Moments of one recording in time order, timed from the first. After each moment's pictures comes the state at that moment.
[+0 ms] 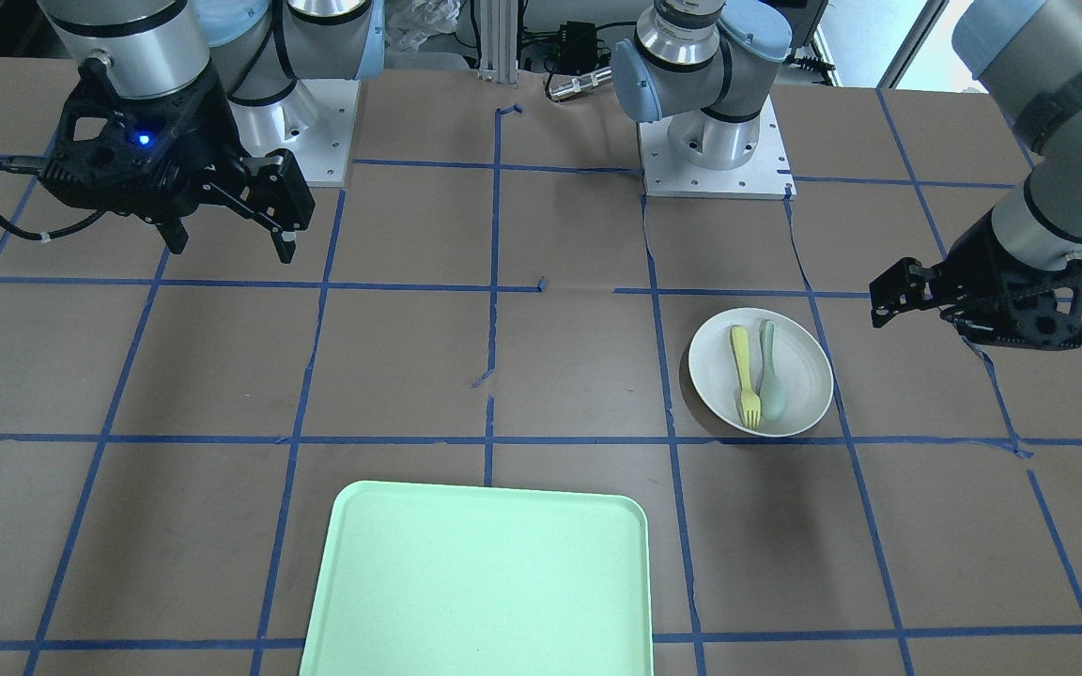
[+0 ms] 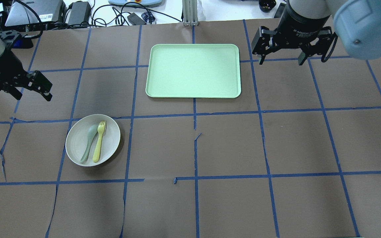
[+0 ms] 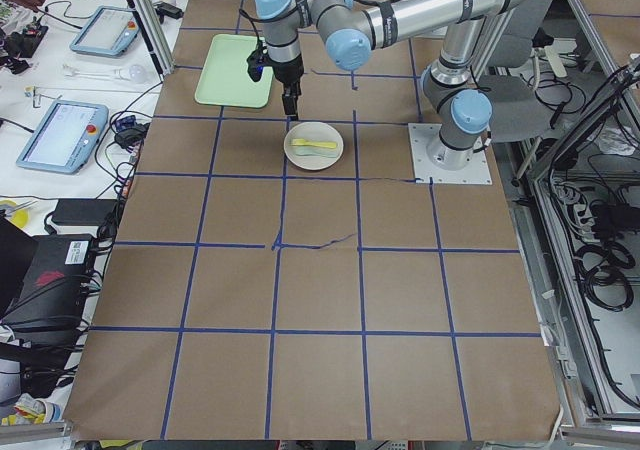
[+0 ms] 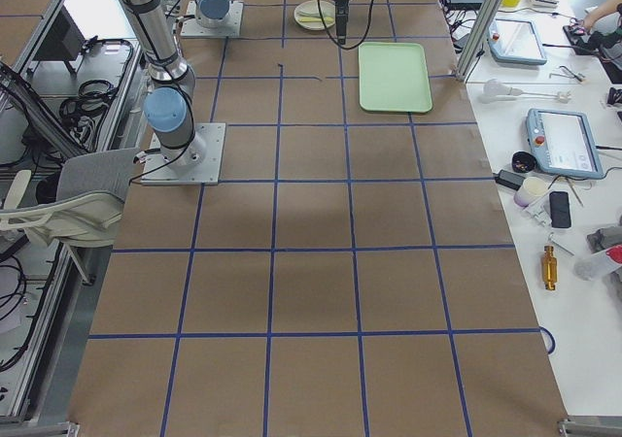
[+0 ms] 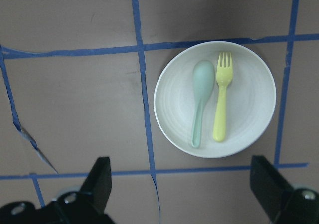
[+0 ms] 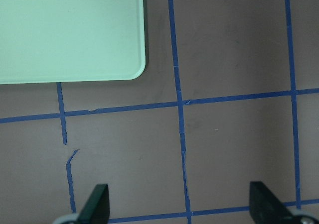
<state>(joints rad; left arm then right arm) -1.18 -1.68 -1.72 -1.39 1.62 0.49 1.63 -1.55 1.53 -1.64 -1.59 0.14</state>
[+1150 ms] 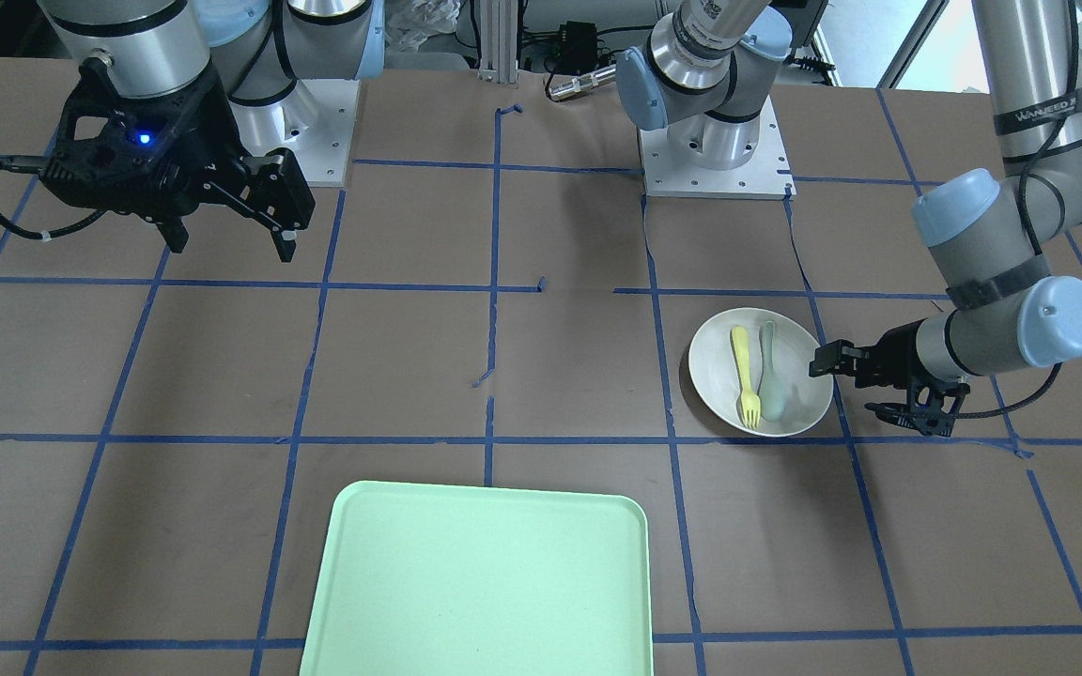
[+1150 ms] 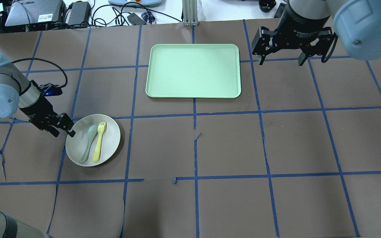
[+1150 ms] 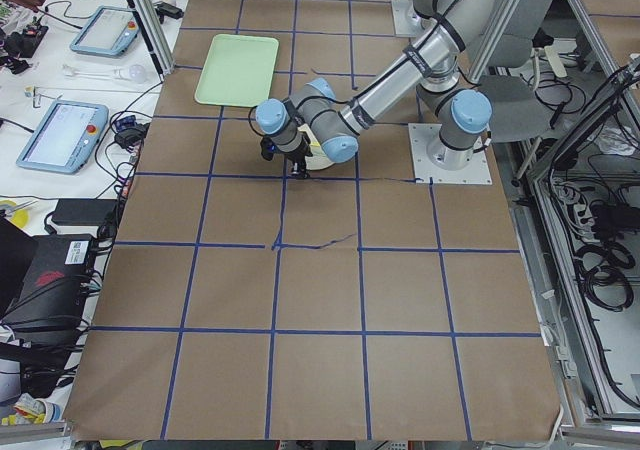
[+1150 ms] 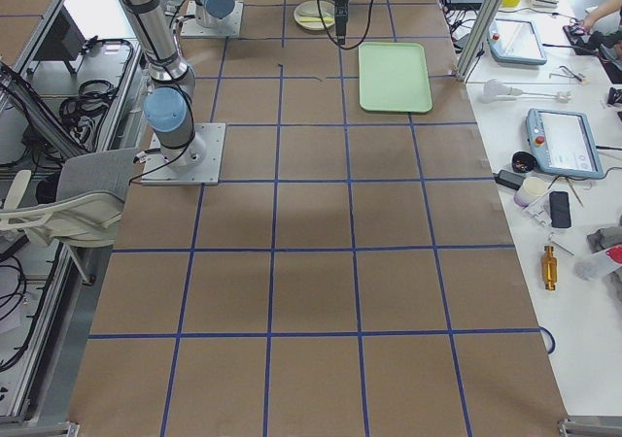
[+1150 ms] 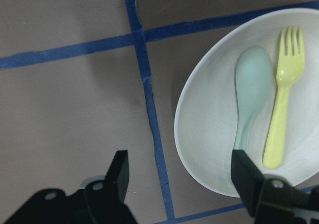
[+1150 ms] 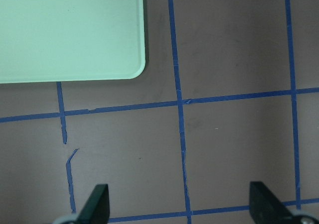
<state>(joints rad) -1.10 -1.94 -1.87 -1.25 1.54 0.62 1.63 -1.55 1.53 -1.64 -1.59 0.14</state>
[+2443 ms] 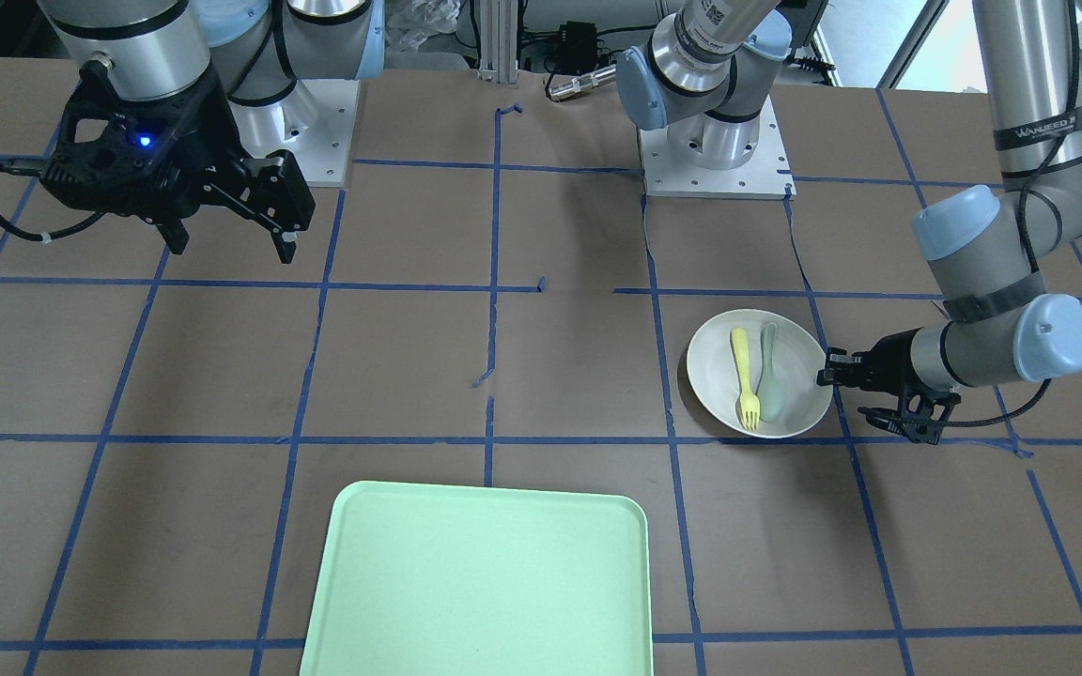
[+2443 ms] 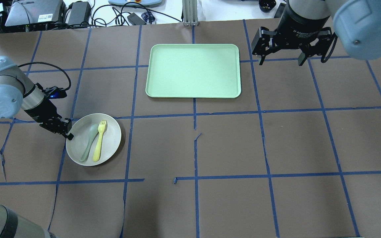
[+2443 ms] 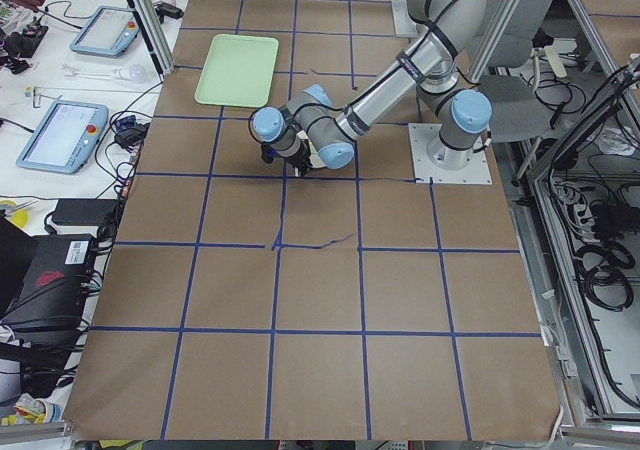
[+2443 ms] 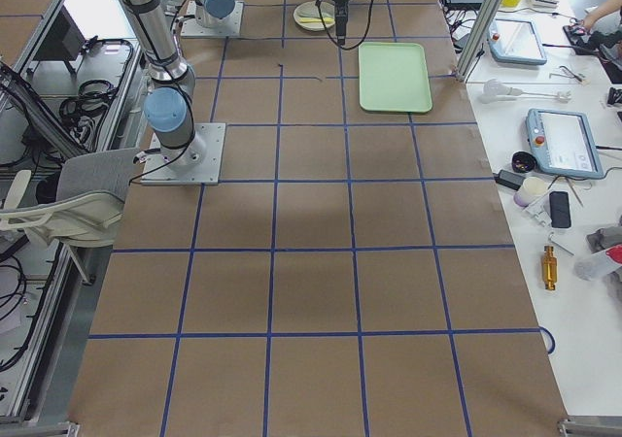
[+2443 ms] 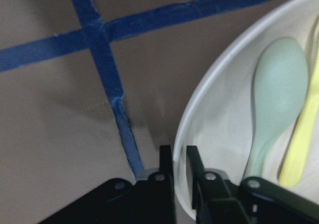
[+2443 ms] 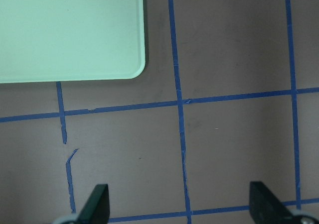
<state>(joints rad) -1.09 -1.96 -1.85 -1.28 1.51 0.67 1.63 -1.55 1.53 -1.64 -1.59 0.14</state>
